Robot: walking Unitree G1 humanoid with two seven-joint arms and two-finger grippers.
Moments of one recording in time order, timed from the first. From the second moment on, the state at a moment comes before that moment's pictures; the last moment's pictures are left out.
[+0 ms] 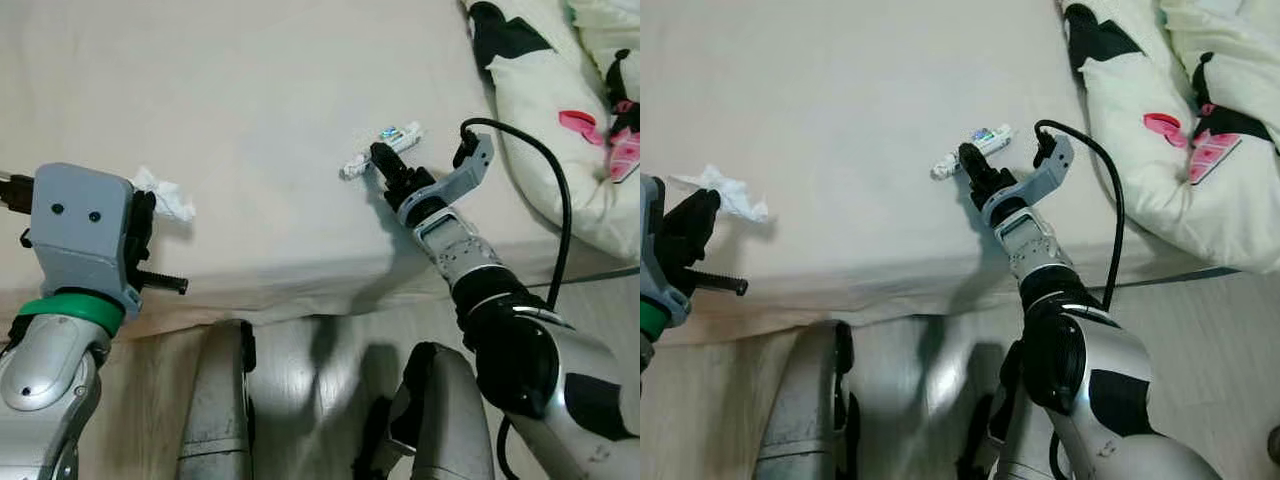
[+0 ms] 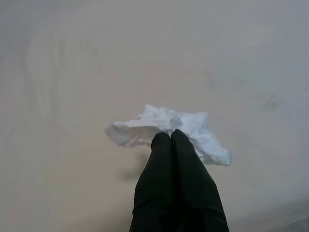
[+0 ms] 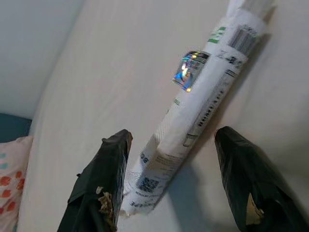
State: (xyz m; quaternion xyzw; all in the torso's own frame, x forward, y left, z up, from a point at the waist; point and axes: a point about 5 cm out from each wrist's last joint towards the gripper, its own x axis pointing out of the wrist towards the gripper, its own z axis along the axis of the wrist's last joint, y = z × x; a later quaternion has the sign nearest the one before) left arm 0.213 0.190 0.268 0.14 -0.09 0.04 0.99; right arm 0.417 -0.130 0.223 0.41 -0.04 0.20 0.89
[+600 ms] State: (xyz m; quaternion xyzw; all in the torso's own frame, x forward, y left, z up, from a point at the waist) left arm 0.210 0.189 0.274 0.14 -0.08 0.04 0.99; right arm 0.420 -0.133 0.232 0.42 -0.04 0.18 0.89
